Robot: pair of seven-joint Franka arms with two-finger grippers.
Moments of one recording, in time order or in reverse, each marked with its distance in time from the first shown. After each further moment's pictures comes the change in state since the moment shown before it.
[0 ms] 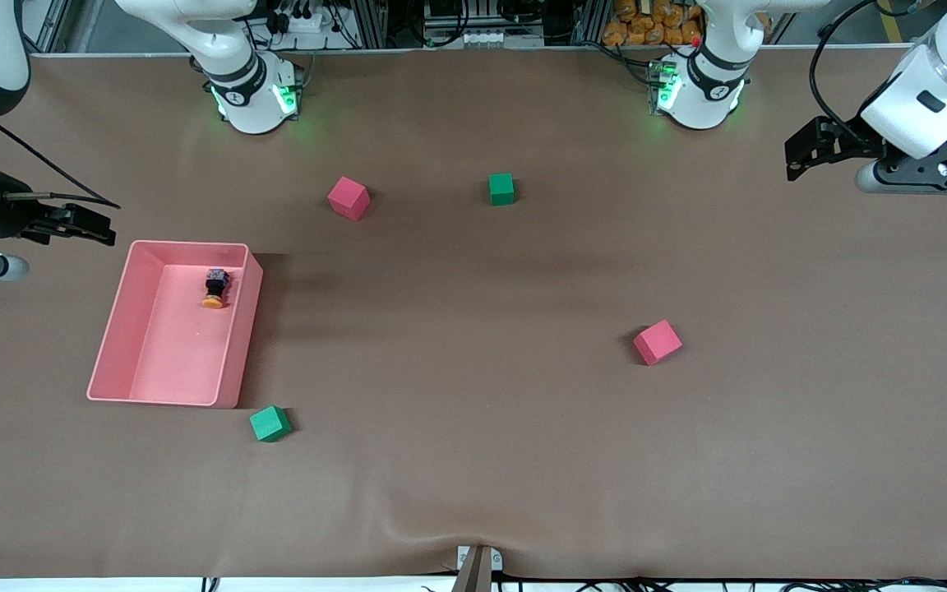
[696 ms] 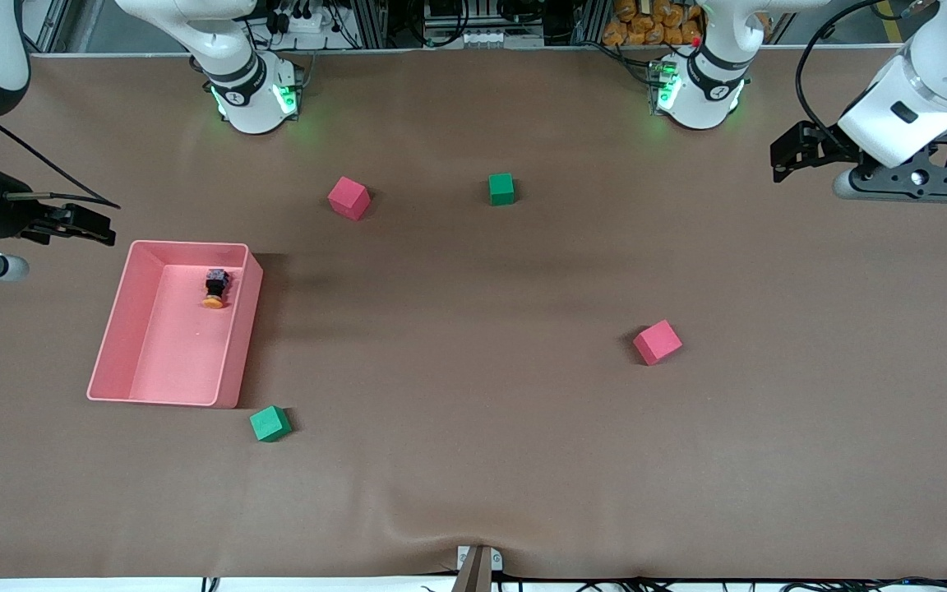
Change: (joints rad) left arm 0.000 0.016 -0.025 0.001 0.001 -0.016 0.000; right arm 0.000 0.000 0.000 0.000 0.000 0.000 0.000
